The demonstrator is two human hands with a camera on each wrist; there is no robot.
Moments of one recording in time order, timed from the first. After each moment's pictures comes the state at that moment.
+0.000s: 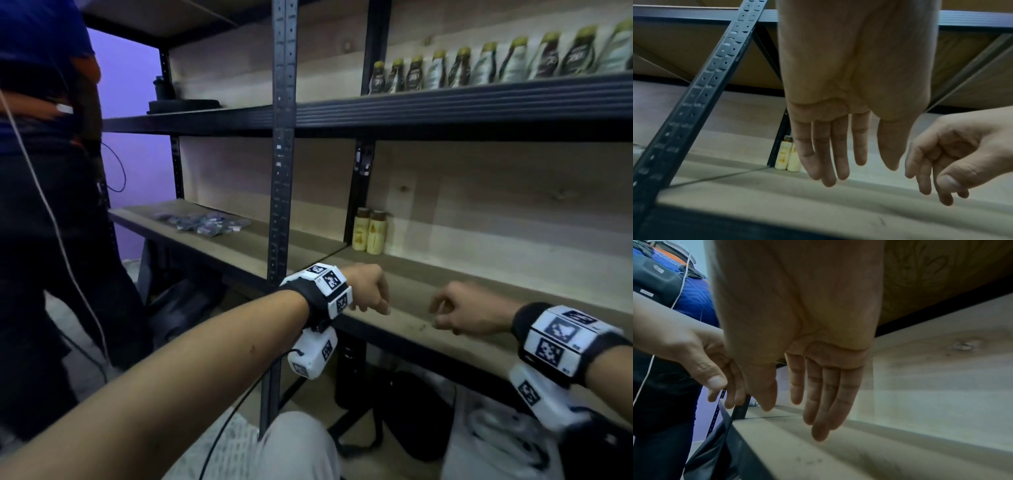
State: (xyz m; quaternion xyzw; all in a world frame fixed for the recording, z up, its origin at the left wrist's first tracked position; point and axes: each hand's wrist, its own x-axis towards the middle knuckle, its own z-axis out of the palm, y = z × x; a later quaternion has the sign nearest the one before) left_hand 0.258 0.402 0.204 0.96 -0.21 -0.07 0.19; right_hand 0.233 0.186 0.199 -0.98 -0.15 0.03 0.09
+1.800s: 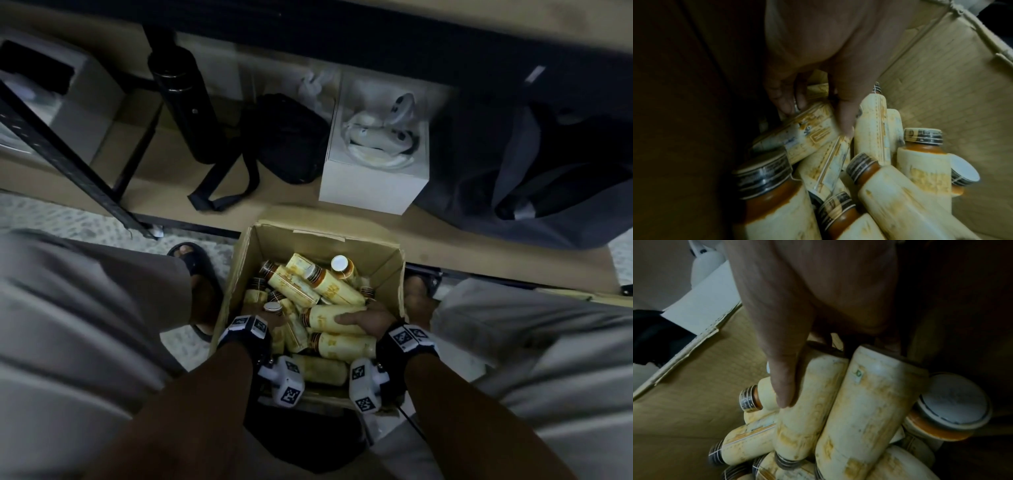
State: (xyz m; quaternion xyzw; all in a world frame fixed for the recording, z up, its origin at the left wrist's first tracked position) left_hand 0.115 0.335 -0.334 0.79 0.23 -0.41 0.39; right_hand 0.049 0.096 -0.302 -0.70 0.42 0.32 0.47
